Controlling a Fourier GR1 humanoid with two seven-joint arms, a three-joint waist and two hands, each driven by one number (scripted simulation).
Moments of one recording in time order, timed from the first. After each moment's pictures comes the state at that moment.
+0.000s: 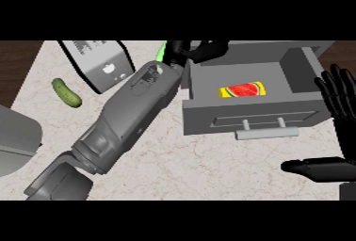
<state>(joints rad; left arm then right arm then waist) -1.27 0.00 -0.35 -0.47 0.50 0.35 -0.36 -0.10 -0.19 -0.19 -1.87 -0.06 0.25 -0.06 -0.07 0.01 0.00</state>
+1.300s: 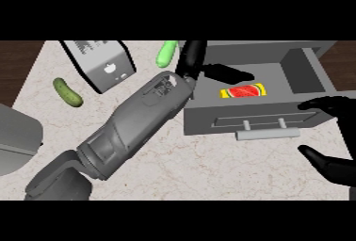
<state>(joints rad) -1.26 0.00 -0.62 -0.53 0.65 0.51 -0.38 -0.11 -0.22 -0.20 -1.94 -0.27 0.37 0.03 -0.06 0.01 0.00</state>
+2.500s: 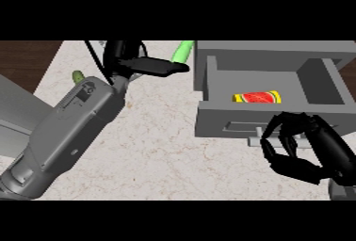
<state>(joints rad) -0.93 0.31 -0.45 -1.02 0.66 0.43 -0.24 -0.08 -0.26 0.03 -1.89 0.36 0.30 -0.04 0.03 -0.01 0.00</state>
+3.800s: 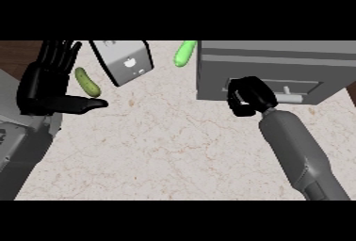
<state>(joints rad) -0.48 0.56 -0.25 -1.34 0.70 0.20 -0.26 -0.72 -0.20 0.09 -0.66 0.89 -0.11 -0.37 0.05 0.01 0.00</state>
